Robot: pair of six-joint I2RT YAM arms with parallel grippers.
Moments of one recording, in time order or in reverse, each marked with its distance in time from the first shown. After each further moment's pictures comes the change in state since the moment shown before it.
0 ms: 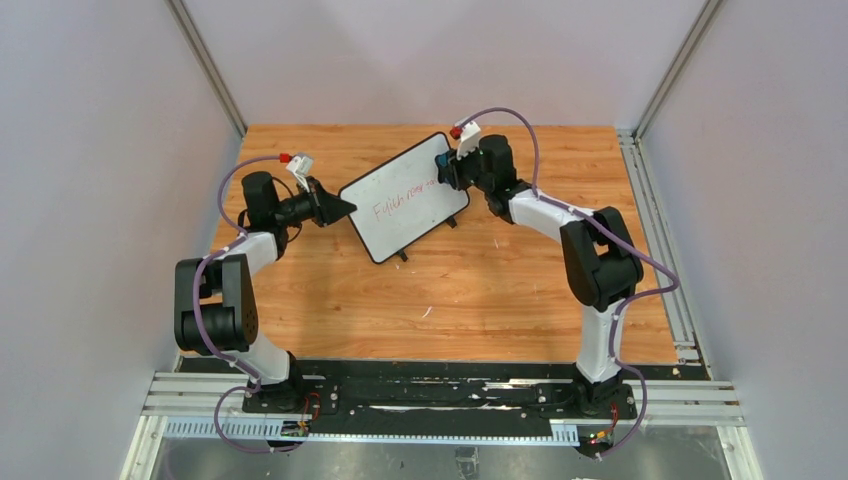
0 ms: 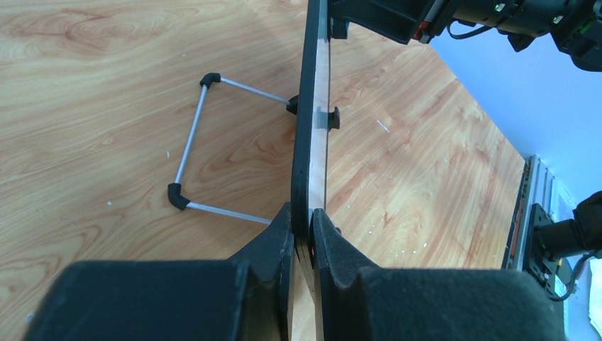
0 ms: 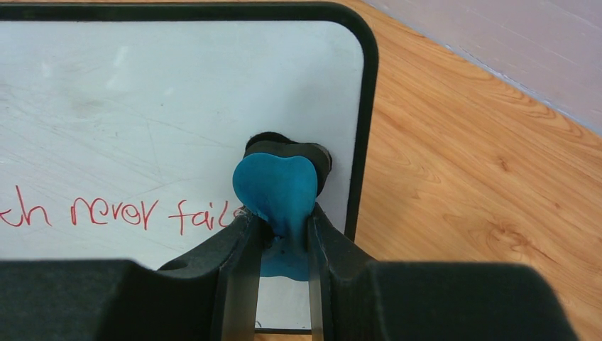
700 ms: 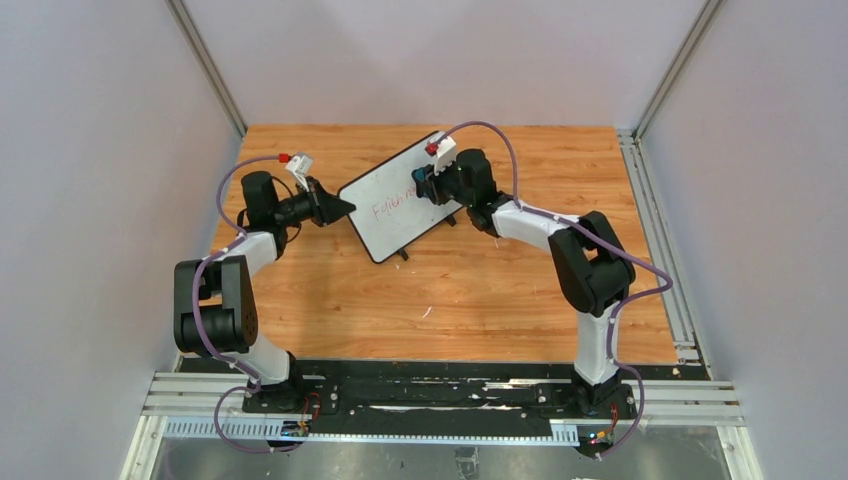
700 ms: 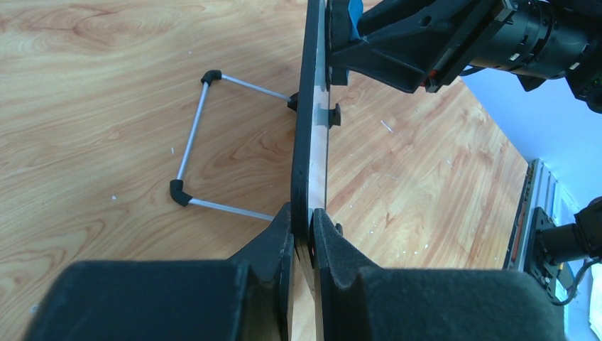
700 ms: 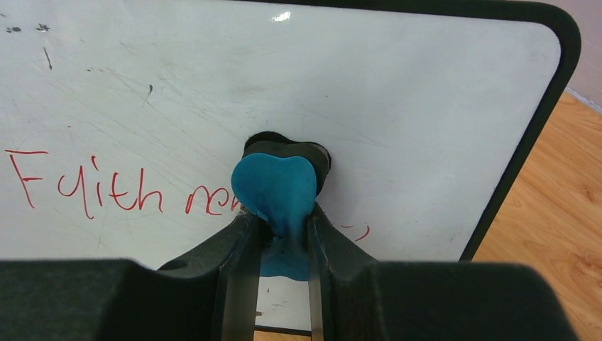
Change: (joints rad) left arm 0.002 -0.009 0.005 -0.035 -0.015 0.007; right arm 0.124 -0.002 -0.044 0.046 0.058 -0.010
